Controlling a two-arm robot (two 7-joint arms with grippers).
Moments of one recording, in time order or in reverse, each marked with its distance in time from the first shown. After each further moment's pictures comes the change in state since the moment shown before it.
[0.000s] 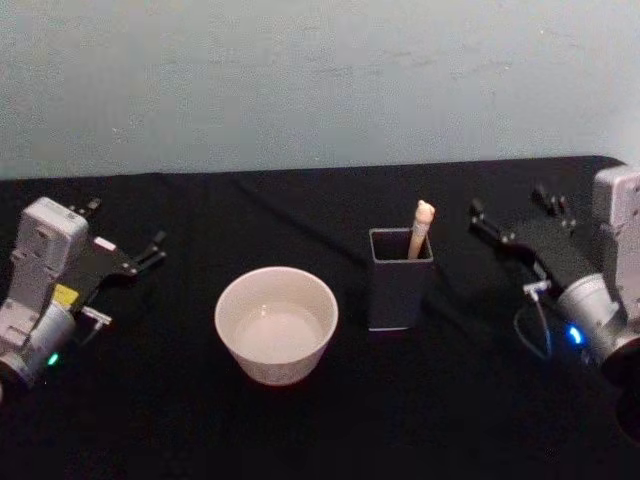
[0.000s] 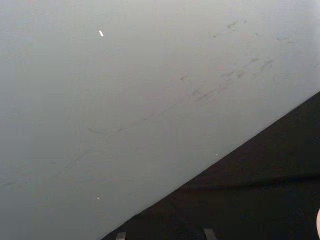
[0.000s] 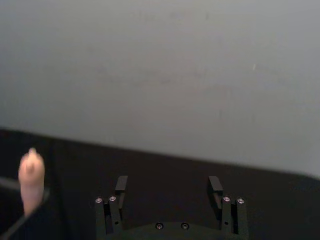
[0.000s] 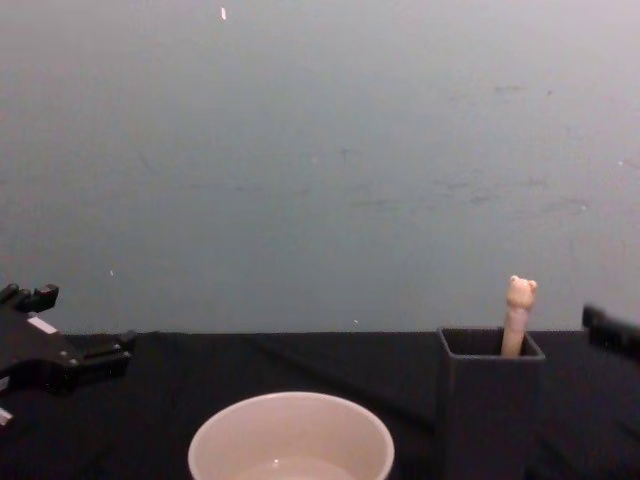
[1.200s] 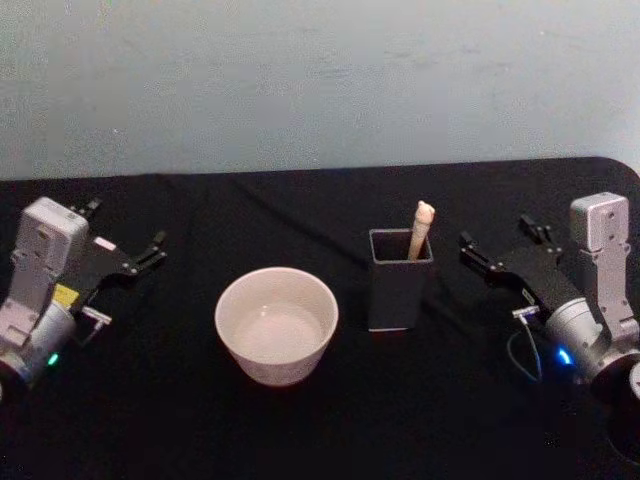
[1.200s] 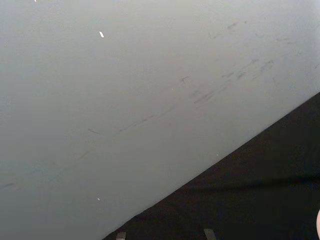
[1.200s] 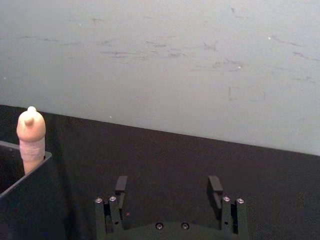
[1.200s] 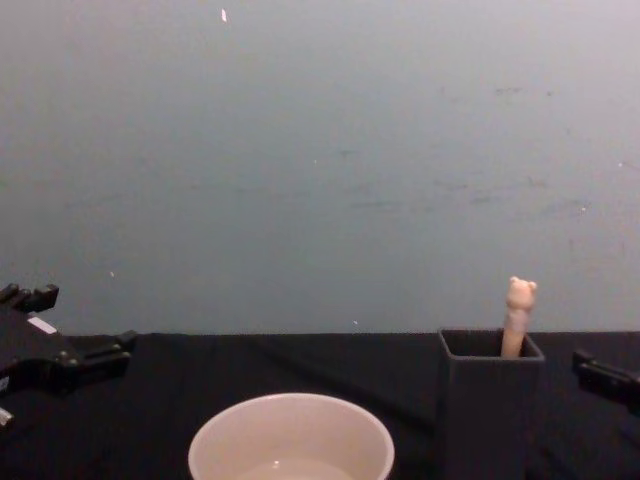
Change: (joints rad) left arm 0.000 0.000 0.000 0.000 0.000 0.000 0.000; right arm -0.001 -0.017 -0.007 0.059 -0.036 -0.003 0.017
